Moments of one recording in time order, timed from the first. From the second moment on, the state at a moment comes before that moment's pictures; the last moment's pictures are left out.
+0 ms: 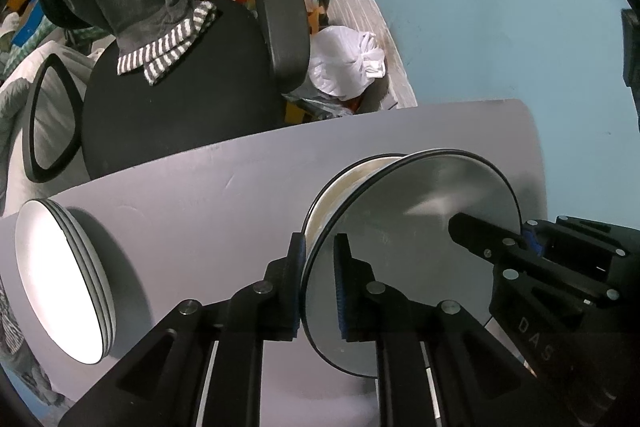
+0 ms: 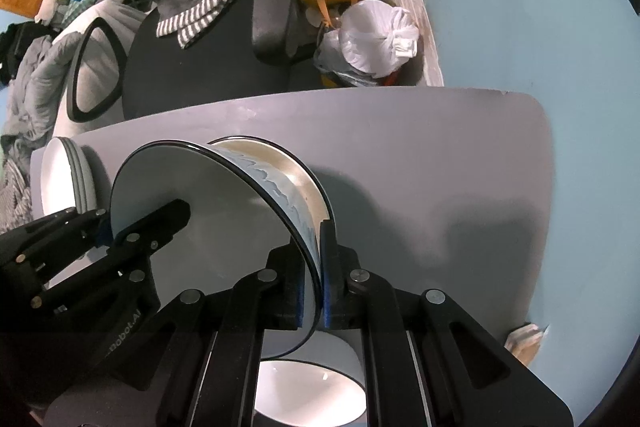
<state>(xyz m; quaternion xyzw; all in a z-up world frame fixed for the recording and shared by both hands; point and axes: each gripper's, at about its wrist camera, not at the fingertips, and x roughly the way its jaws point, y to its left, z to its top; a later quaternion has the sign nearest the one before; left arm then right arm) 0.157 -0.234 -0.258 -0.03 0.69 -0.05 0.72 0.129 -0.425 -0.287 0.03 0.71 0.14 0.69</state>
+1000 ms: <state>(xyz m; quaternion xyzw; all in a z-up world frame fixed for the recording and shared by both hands) 0.137 -0.220 -0.251 -0.04 0.69 -0.04 0.73 0.118 -0.442 -0.273 -0.01 0.70 0.12 0.70</state>
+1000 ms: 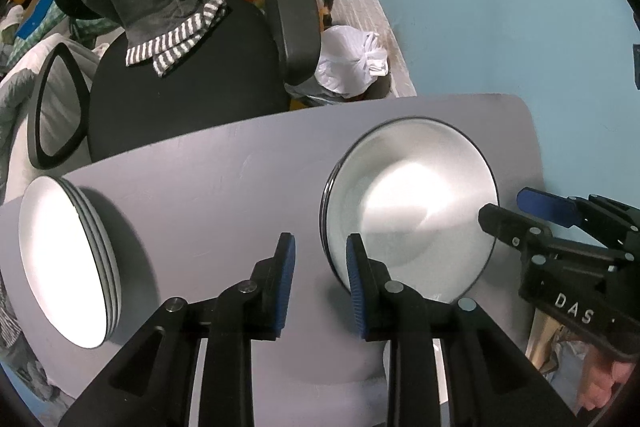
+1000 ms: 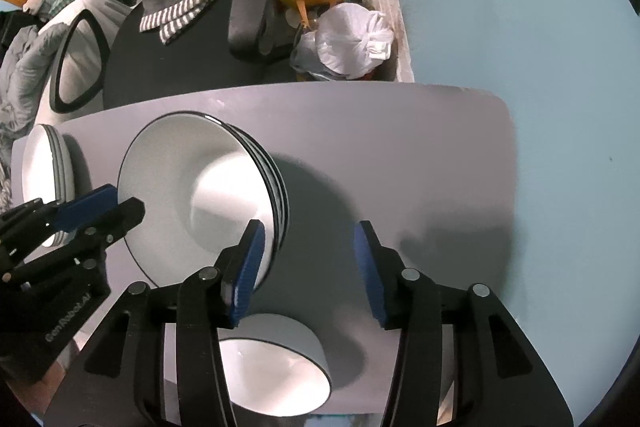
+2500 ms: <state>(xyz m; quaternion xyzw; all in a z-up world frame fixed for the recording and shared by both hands) 0.038 -0.251 -0.214 -0.01 0.67 -0.12 0.73 0.016 -0.474 -0.227 -0.01 0.67 0.10 0.73</state>
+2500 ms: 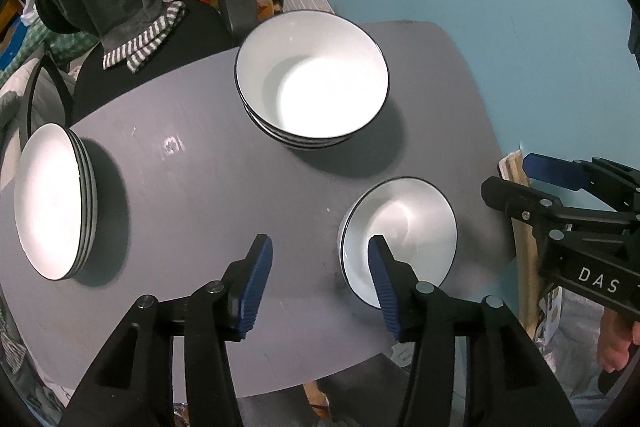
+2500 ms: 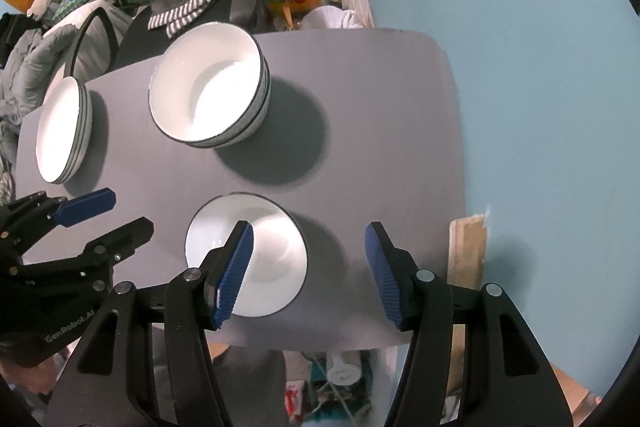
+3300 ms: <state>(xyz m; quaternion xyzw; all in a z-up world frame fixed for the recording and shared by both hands) 0.029 -0.262 -0.292 -0.04 0.72 -0.11 0.68 -0.011 -0.488 -0.304 0.04 0.70 0.09 0.71</state>
